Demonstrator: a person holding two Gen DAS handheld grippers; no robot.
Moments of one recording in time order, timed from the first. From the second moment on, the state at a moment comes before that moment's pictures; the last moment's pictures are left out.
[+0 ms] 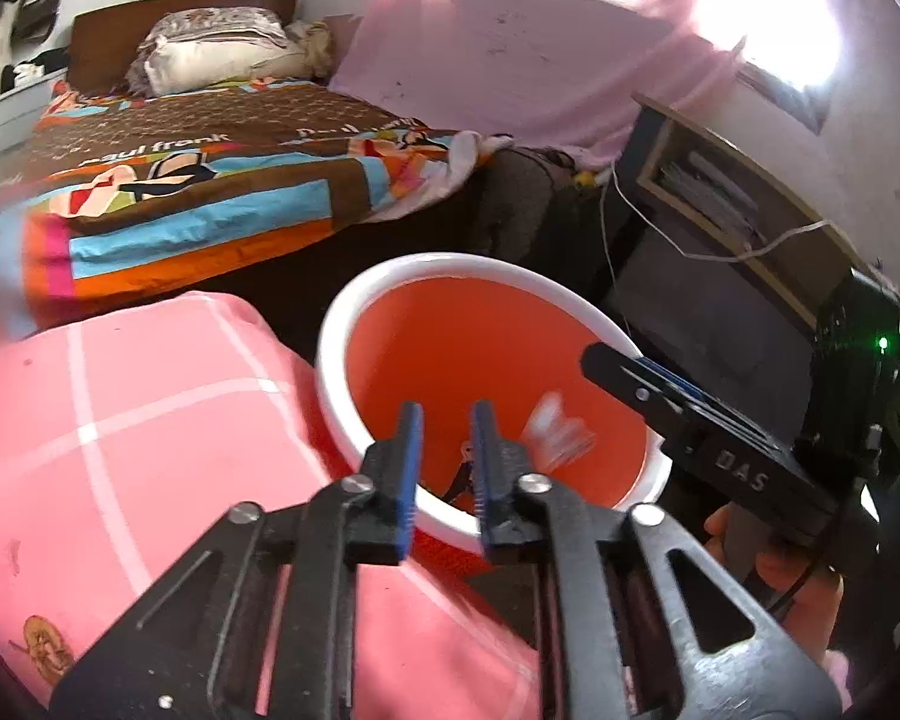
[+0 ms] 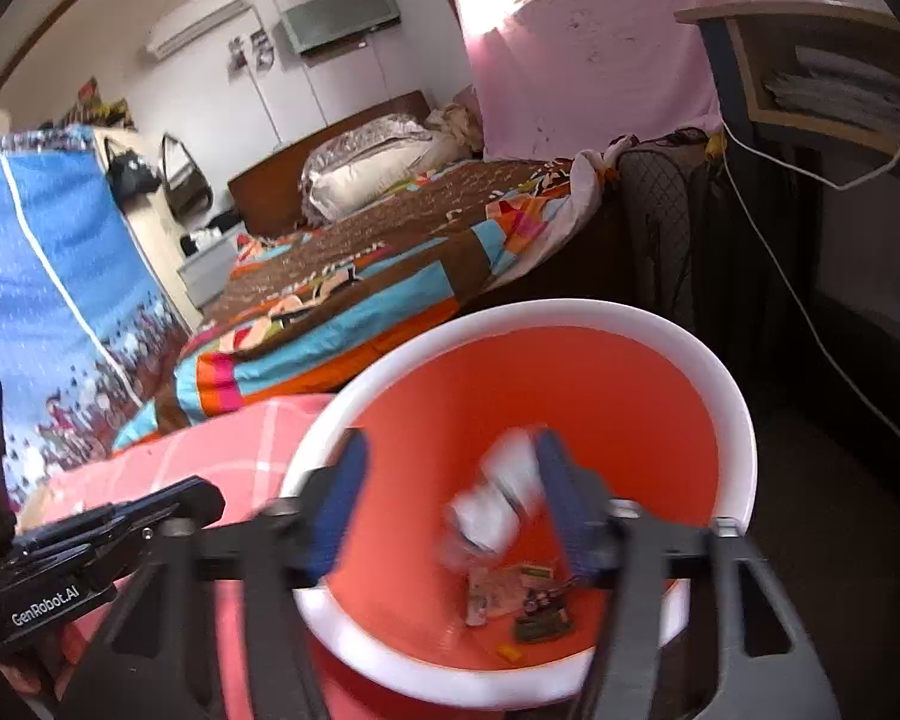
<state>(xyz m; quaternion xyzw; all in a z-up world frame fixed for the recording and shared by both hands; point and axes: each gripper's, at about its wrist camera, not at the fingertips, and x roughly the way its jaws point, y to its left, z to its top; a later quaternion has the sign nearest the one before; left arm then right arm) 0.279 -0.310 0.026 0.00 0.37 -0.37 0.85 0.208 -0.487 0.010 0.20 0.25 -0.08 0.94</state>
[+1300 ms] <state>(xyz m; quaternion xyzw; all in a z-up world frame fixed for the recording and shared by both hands) 0.201 -0.097 0.083 -0.06 0.10 -0.07 0.99 0.186 -0.334 0.077 0.07 -0.01 0.03 1.00</state>
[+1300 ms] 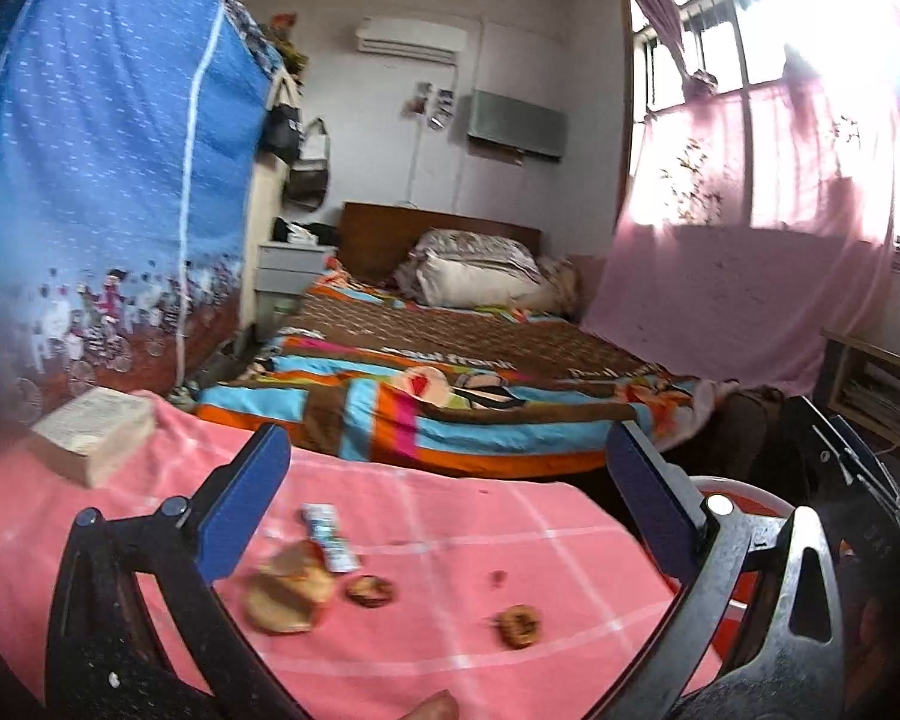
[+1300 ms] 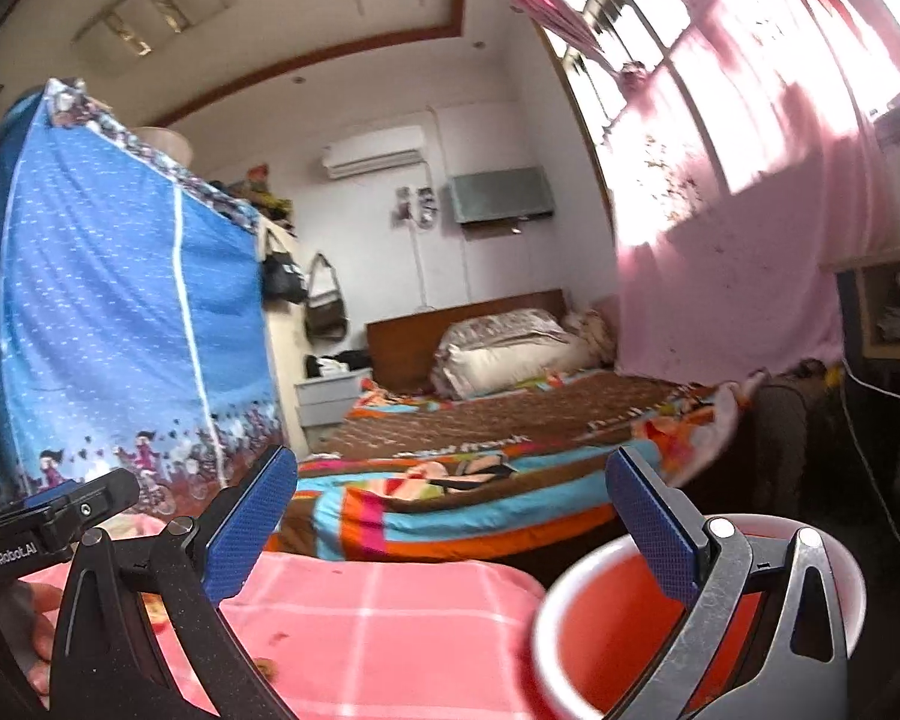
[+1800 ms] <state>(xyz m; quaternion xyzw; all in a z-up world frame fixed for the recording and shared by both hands) 0.172 -0.016 0.074 -0.07 0.09 -0.01 0.99 0.173 -0.268 0.072 0.01 -0.06 0.09 0.99</state>
